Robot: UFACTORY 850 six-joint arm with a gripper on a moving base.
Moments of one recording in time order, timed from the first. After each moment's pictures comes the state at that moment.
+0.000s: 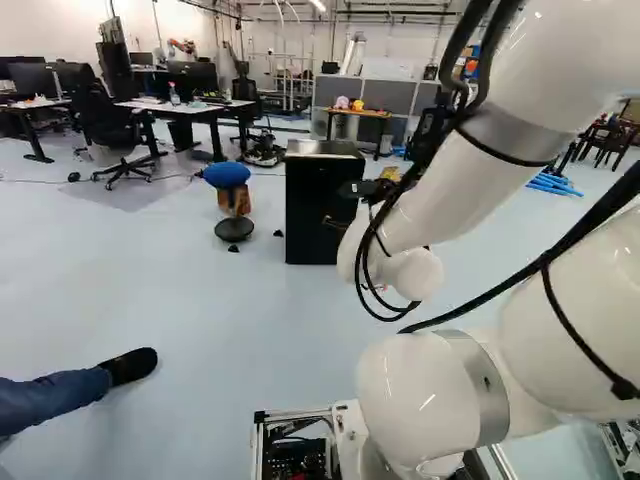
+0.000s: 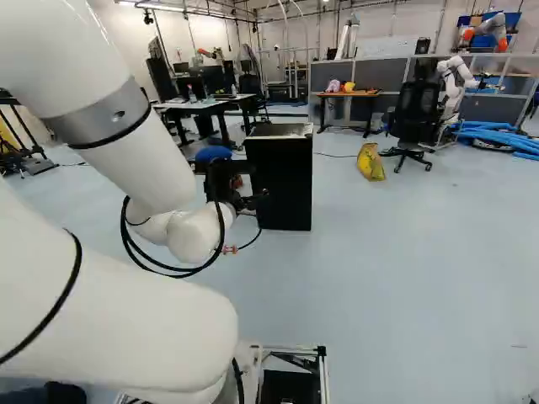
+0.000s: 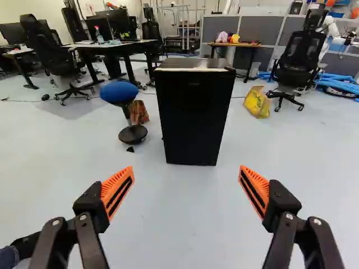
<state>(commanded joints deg) 0.0 16.0 -5.0 0.0 50.0 0.0</state>
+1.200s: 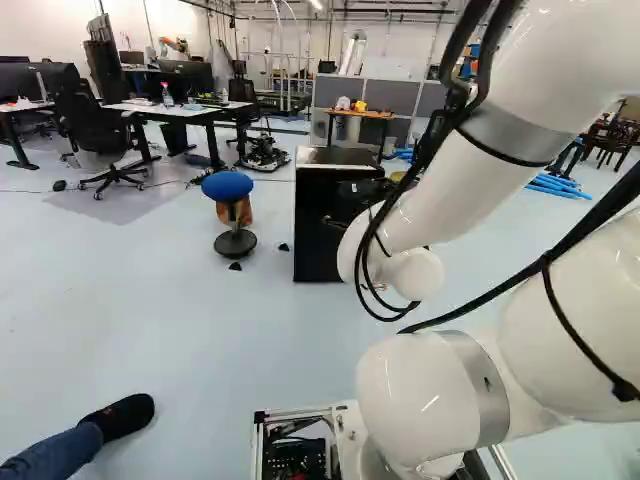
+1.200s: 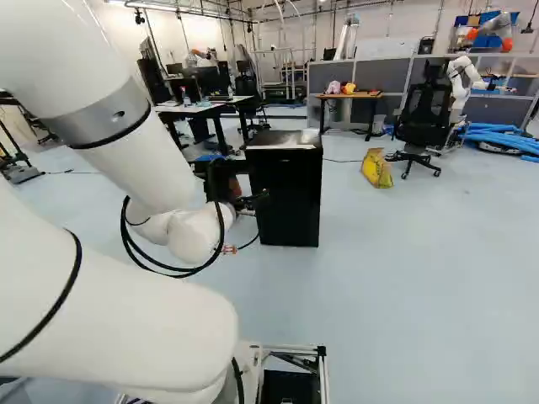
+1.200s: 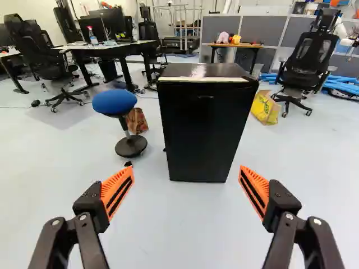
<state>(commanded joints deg) 0.0 16.0 -5.0 0.0 50.0 0.0</state>
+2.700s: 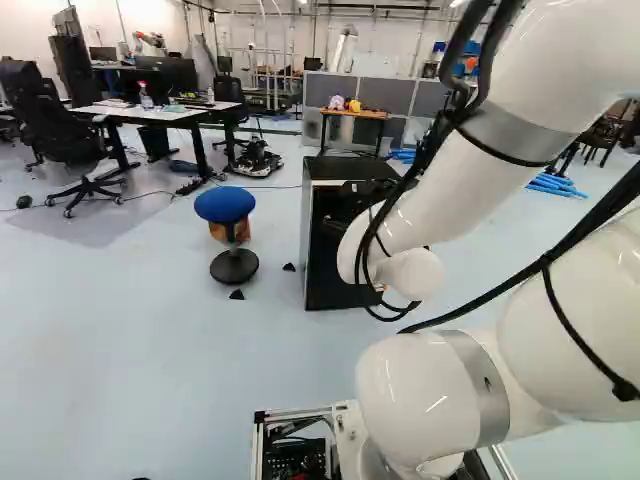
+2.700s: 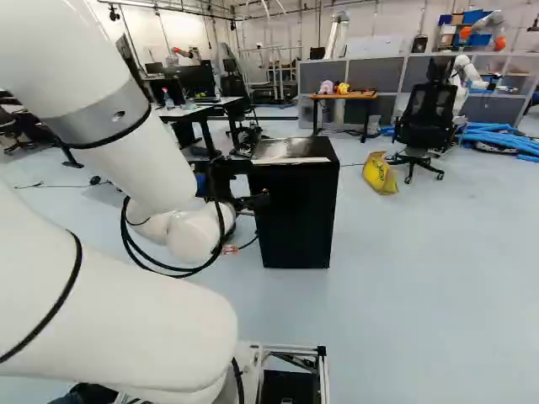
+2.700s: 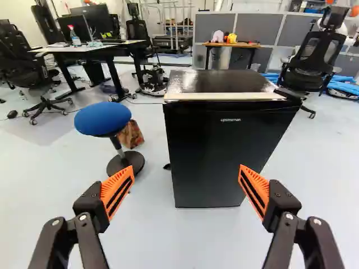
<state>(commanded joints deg) 0.0 16.0 -5.0 0.0 50.0 0.0</state>
